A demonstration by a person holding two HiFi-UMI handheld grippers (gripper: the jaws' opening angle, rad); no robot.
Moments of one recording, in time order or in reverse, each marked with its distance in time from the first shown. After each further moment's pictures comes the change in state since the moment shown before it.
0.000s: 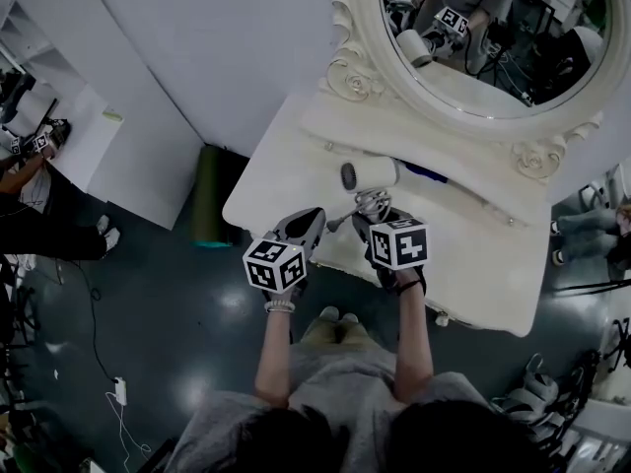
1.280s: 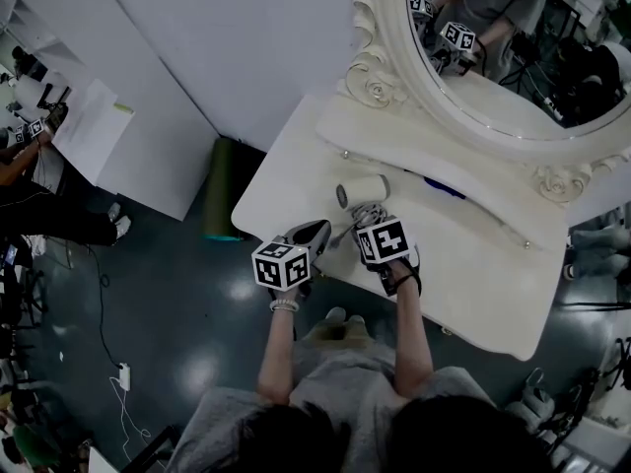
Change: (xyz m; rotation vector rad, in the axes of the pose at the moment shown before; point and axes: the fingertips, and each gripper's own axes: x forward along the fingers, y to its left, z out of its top) left arm 0.027 0.052 -0.046 -0.142 0.133 0.052; right arm 0.084 -0.013 -0.040 -0.124 0.318 0.015
